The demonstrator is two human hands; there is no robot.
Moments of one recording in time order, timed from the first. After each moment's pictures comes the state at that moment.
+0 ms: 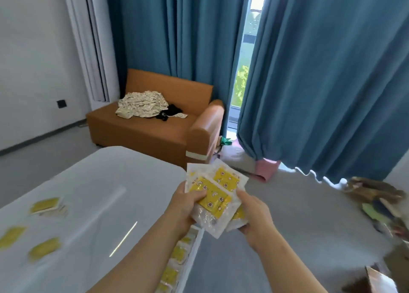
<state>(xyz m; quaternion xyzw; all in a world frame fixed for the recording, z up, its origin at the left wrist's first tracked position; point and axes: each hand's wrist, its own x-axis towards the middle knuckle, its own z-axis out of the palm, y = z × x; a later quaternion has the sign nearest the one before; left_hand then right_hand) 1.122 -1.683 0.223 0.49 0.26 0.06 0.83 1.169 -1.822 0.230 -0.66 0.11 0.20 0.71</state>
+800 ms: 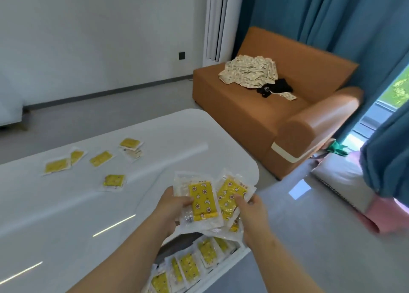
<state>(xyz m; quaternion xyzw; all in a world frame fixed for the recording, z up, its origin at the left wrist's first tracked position) 1.195 -1.557 0.106 0.38 0.56 0.20 0.71 1.338 -1.656 0.118 -0.72 -0.08 0.39 0.57</state>
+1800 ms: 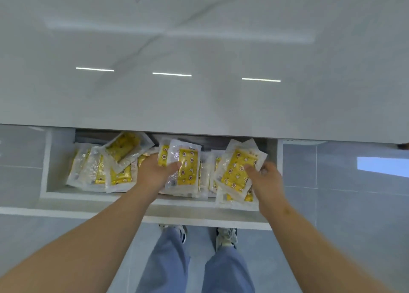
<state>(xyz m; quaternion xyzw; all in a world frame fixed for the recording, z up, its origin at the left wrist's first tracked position) 1.191 -1.615 -0.260 0.24 0.83 0.14 0.49 1.411 -1.600 -0.251 -0.78 -0.23 0.55 0.19</state>
